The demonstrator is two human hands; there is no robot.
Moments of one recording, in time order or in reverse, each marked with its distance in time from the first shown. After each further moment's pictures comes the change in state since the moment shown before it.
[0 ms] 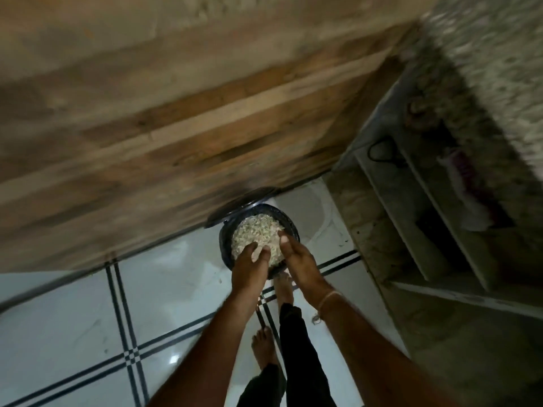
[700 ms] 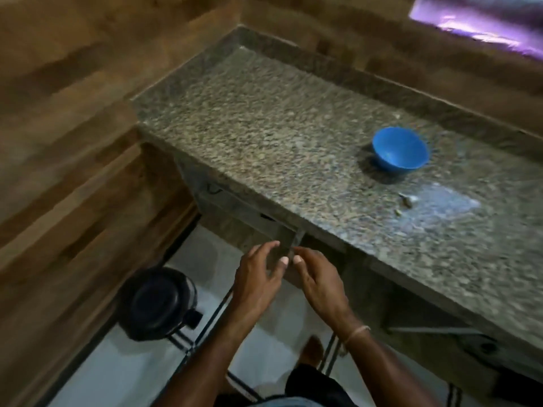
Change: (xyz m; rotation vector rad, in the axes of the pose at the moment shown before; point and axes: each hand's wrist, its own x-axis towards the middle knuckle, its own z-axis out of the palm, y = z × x) left_hand -0.361 0.053 0.213 0.638 -0.483 0.908; right_hand -0.386 0.025 -0.293 -0.328 0.760 -0.311
